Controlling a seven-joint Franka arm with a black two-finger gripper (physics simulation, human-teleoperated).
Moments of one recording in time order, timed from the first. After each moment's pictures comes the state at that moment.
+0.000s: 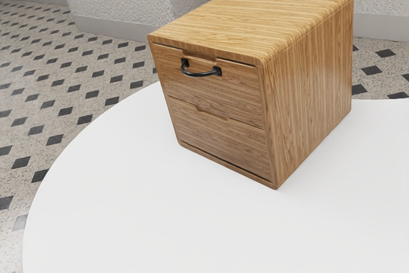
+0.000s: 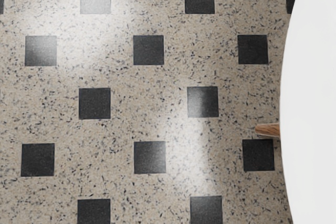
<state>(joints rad) 0.80 0.03 0.37 -1.32 -0.10 1.44 0.41</state>
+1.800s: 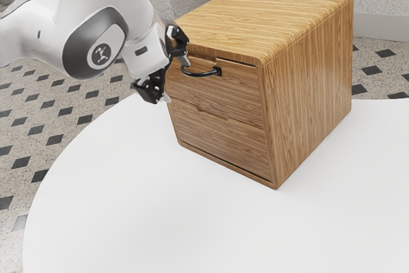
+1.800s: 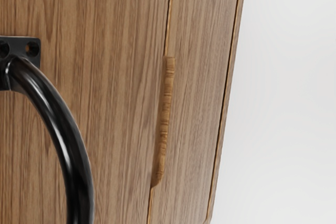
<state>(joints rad) -0.14 -0.03 0.16 -1.65 0.20 2.09 1.45</state>
